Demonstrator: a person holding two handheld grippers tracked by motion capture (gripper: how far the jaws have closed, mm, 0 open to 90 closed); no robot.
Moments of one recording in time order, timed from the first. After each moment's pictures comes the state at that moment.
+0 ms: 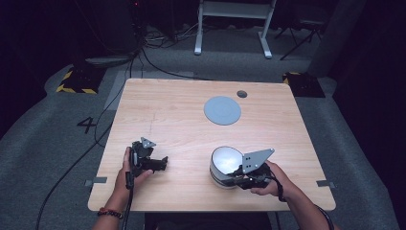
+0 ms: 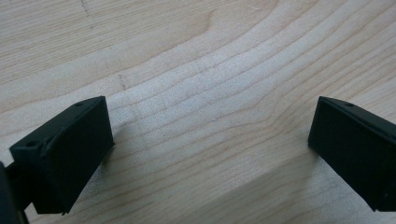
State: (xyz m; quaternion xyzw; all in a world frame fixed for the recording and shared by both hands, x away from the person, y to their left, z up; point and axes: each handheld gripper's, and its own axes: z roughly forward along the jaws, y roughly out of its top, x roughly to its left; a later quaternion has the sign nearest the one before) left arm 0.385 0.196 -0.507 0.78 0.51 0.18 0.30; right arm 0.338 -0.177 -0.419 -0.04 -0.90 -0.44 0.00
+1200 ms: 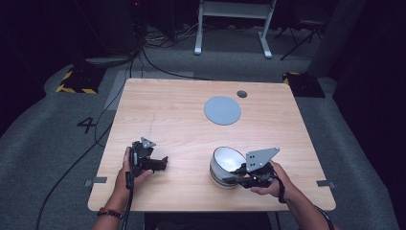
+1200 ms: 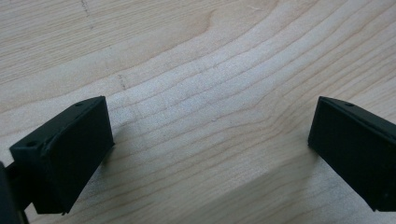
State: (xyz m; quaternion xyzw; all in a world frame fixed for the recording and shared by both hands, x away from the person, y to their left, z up) left arm 0.385 0.196 -0.507 0.78 0.51 0.18 0.30; right arm 0.335 -0.182 -0.408 -0.04 -0.89 -0.46 -0.01
